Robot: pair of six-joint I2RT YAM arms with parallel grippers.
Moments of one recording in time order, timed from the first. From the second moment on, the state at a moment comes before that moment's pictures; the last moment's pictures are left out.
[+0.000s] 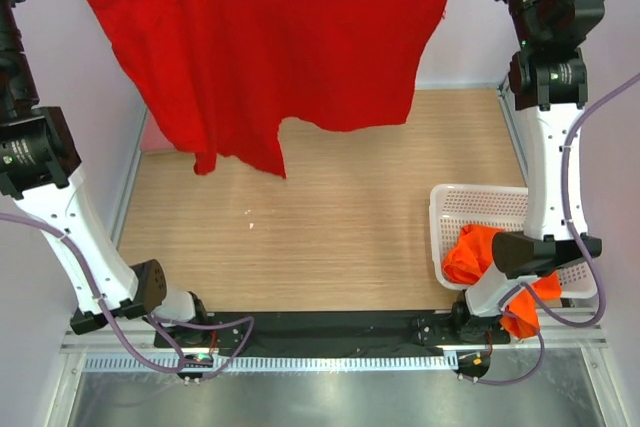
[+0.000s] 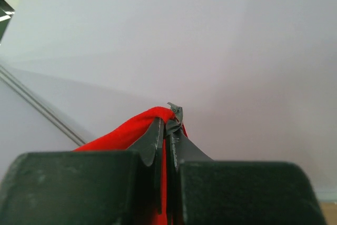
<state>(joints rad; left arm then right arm) 0.30 1.48 2.44 -0.21 0.09 -0.89 0.04 1.67 2.25 -0.23 -0.10 0.73</state>
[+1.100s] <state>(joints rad) 0.27 1.89 2.60 0.07 -0.03 -0.94 0.05 2.13 2.68 -0.06 -0.01 0.79</state>
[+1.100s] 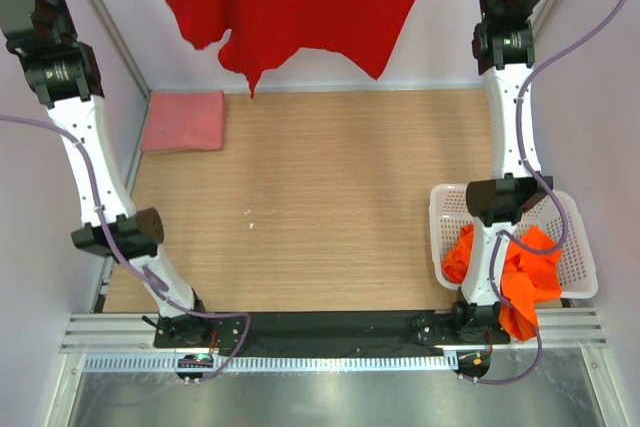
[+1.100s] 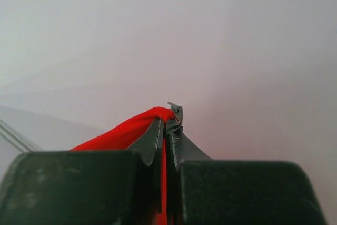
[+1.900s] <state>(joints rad) -0.05 0.74 0.87 -0.61 -0.09 -0.73 0.36 1.14 0.86 -0.49 -0.19 0.74</state>
